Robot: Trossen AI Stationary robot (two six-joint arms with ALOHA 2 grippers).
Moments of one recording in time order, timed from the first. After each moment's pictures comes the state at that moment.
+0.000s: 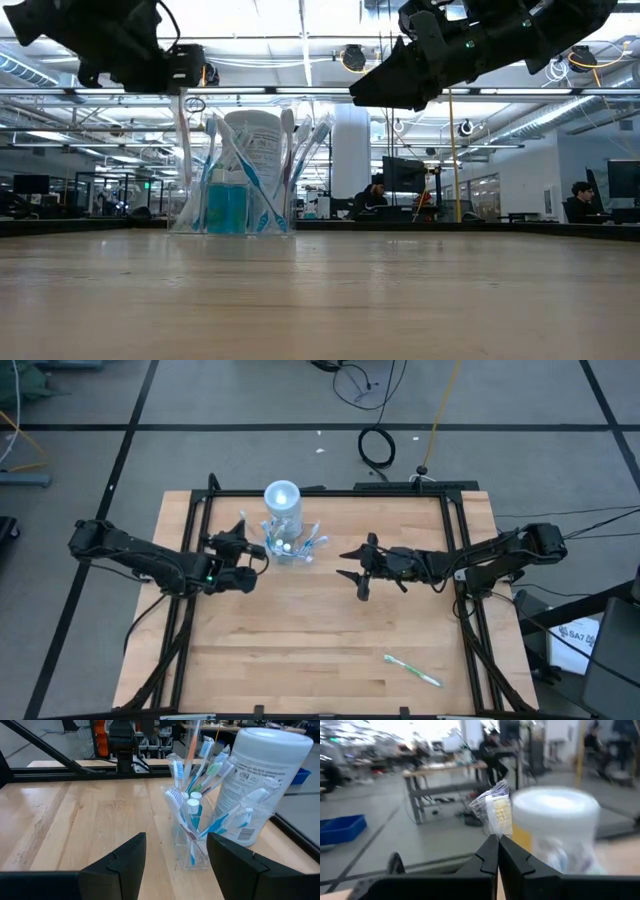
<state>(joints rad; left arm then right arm) -0.19 1.12 0.61 -0.40 -1.50 -0.88 0.04 1.38 0.63 0.51 0.23 0.03</state>
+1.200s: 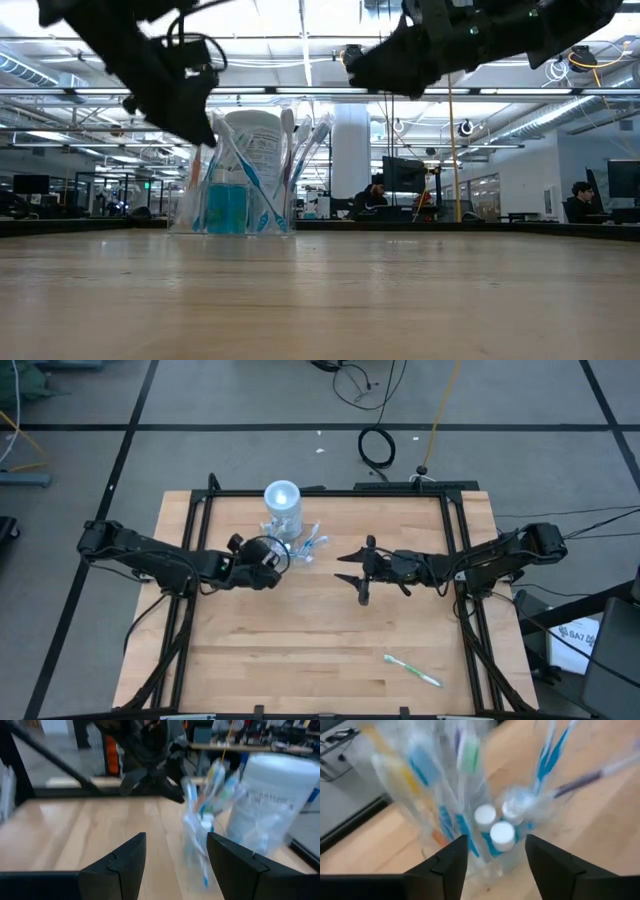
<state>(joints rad) -0.14 1.25 0.72 -0.45 -0.79 -0.63 0.08 1.38 0.63 0.59 0.23 0.01</state>
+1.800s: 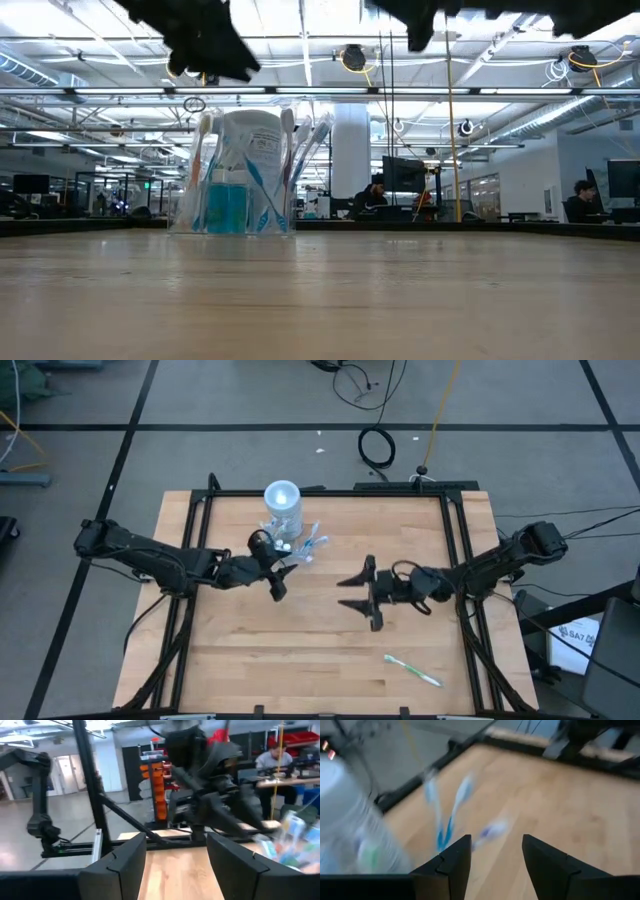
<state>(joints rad) -0.19 1.20 0.82 -0.17 -0.59 -0.35 0.27 1.38 0.63 0.87 0.21 0.12</state>
